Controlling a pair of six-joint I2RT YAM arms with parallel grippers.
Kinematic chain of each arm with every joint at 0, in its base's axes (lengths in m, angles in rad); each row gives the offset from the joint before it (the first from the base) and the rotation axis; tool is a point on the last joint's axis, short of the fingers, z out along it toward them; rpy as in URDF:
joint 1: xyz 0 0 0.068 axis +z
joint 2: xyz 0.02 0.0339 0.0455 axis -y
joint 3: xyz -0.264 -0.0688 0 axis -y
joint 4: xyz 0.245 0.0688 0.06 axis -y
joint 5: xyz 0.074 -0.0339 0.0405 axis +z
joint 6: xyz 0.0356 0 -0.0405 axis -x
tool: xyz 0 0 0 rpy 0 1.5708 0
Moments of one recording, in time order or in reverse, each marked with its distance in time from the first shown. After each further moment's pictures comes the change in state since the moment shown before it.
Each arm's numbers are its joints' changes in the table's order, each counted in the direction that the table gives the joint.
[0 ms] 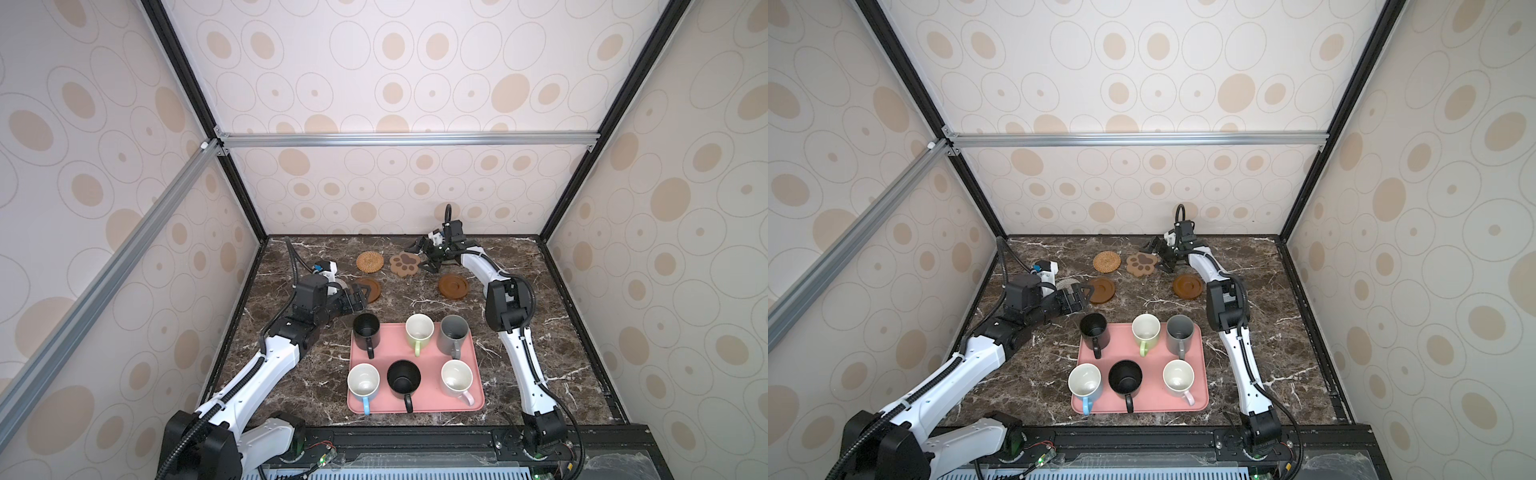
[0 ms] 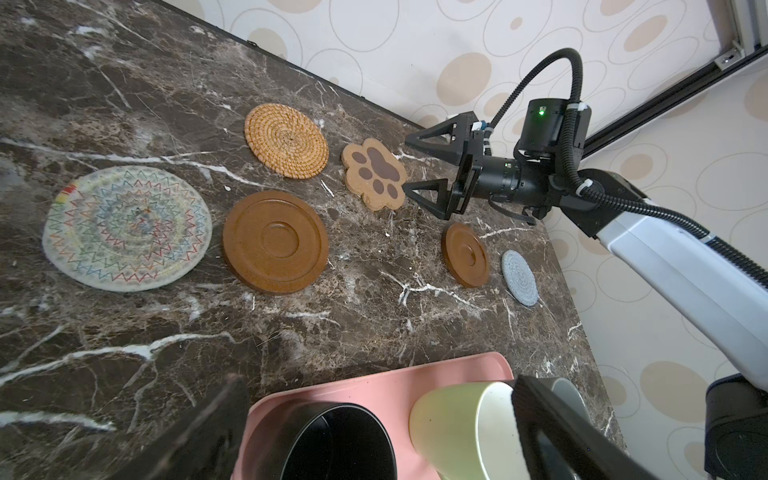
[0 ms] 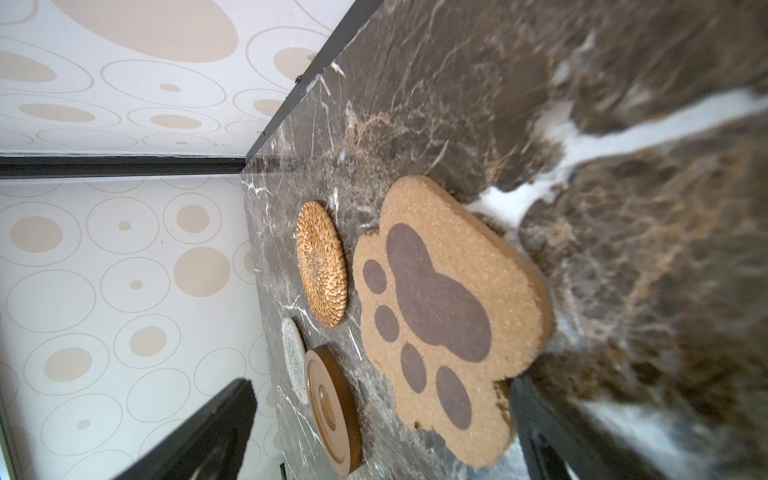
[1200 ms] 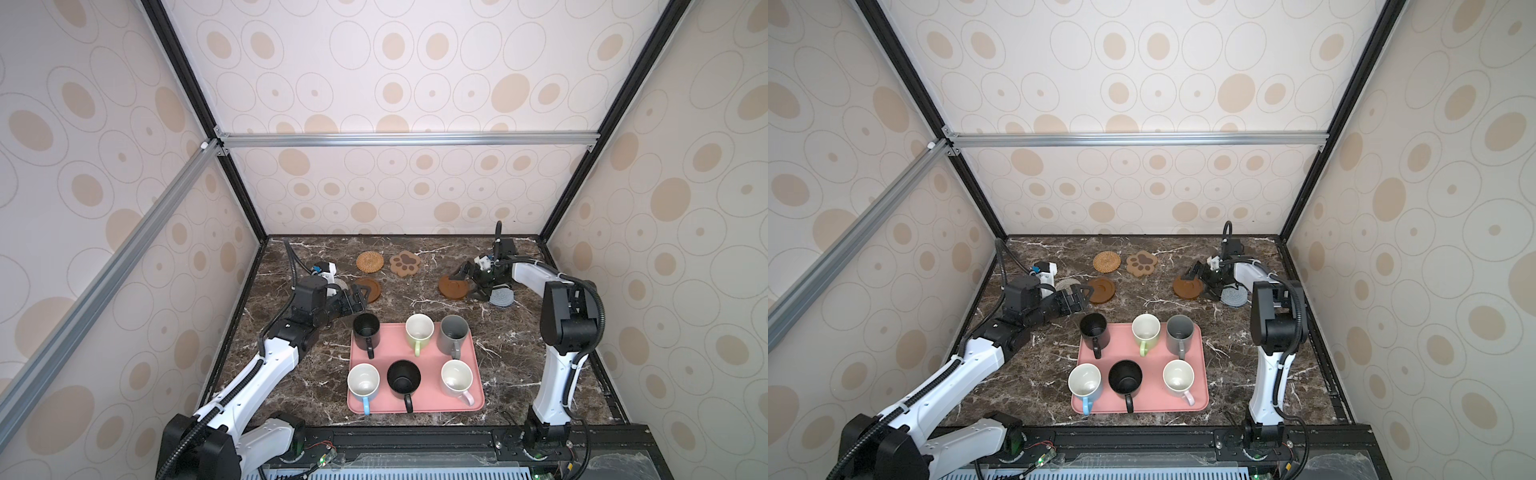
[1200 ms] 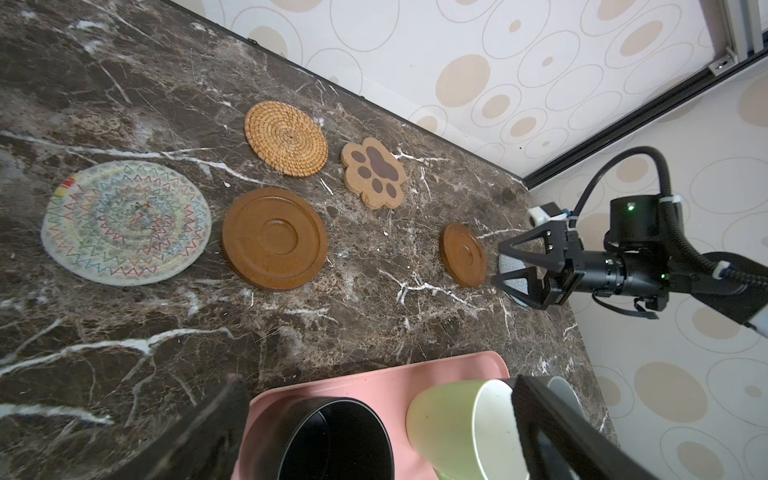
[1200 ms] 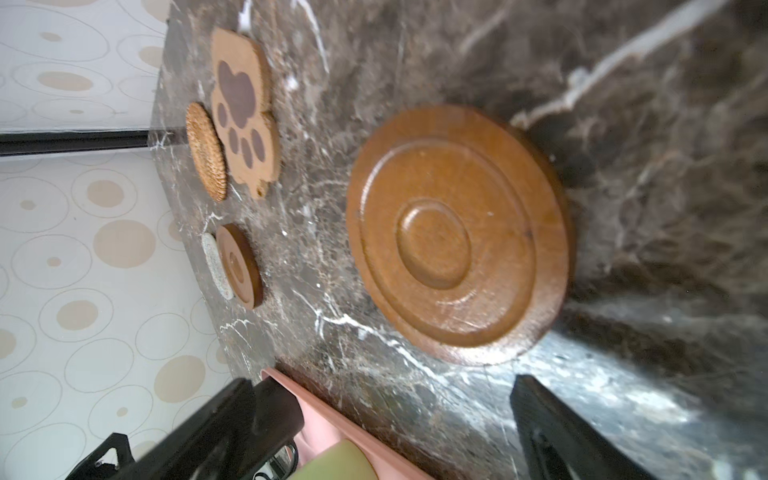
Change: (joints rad) left arm 0.000 0.015 -0.012 0.001 -0.004 0.014; right arm -0.218 0.635 -0.930 -0.067 -0.047 0.259
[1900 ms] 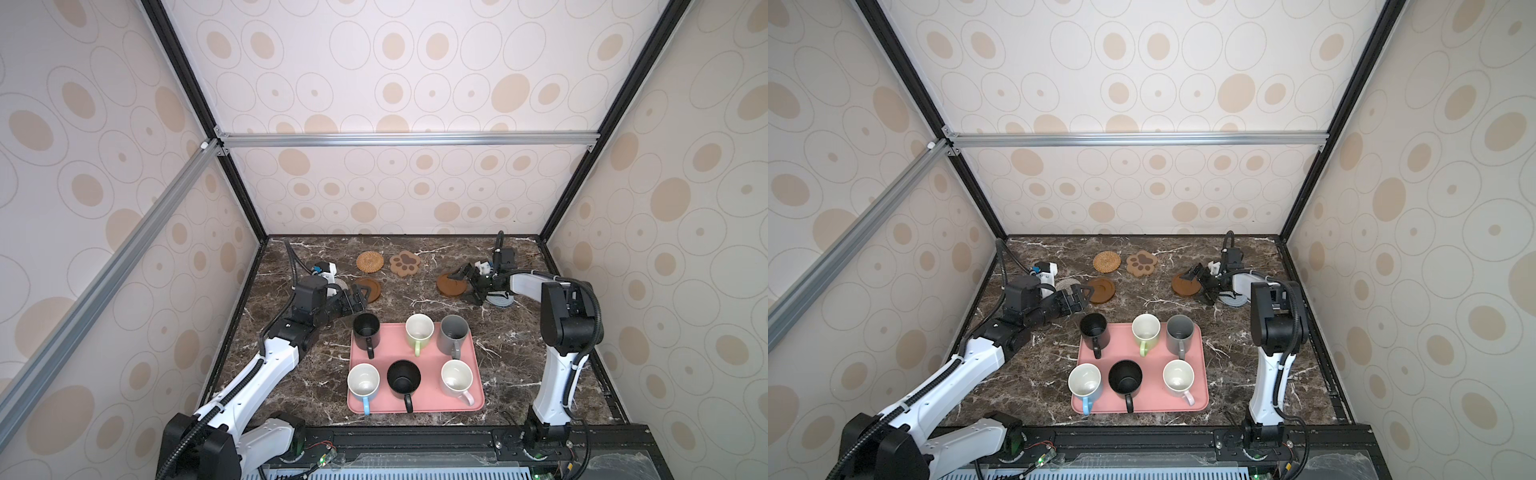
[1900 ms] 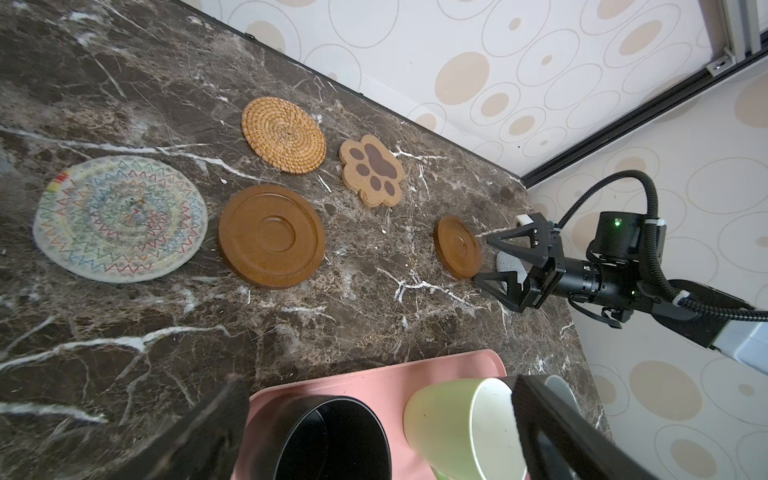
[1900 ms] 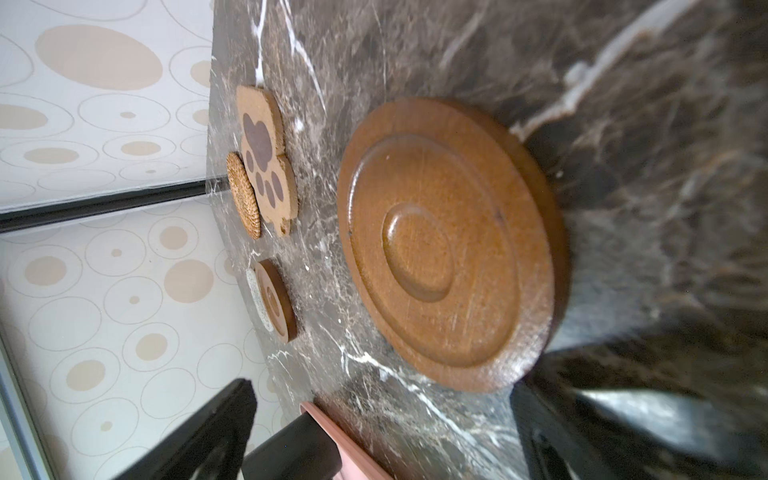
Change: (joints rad) left arm 0.000 -0.002 0.000 0.001 -0.006 0.008; right arm 0.000 -0.002 -0.141 0.349 0.045 -0.249
